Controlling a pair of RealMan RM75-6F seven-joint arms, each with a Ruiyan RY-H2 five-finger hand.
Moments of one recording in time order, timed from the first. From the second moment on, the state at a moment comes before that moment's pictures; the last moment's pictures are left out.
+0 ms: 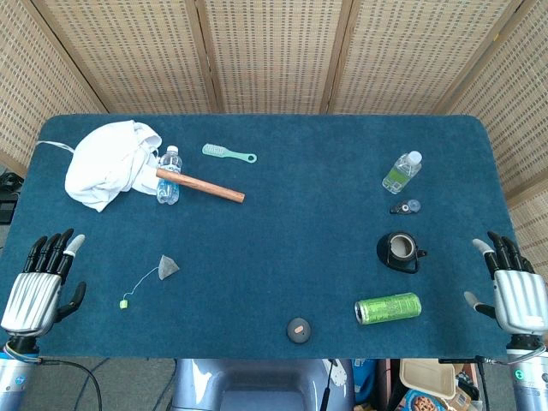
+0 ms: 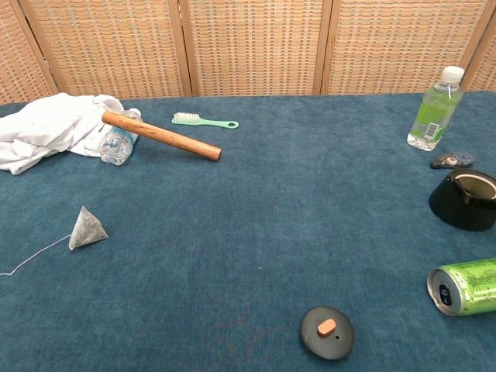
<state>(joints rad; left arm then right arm) -0.11 -1.15 -0.03 -1.78 1.56 1.50 0.26 0.11 -1.10 0.12 -1.73 -1.37 1.49 -0.23</state>
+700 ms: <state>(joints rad) -0.11 -1.14 -0.04 -1.79 1.56 1.51 0.28 0.13 -1.07 0.12 -1.74 -1.42 1.46 -0.21</state>
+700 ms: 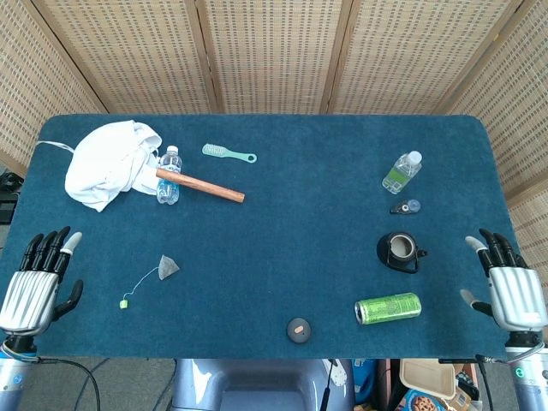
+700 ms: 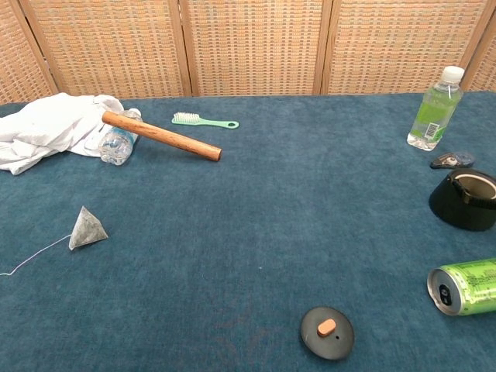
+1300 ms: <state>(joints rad) -0.13 -1.13 -0.06 -1.80 1.54 1.50 0.30 0.30 -1.00 0.15 -1.84 -1.43 1.20 -0.24</state>
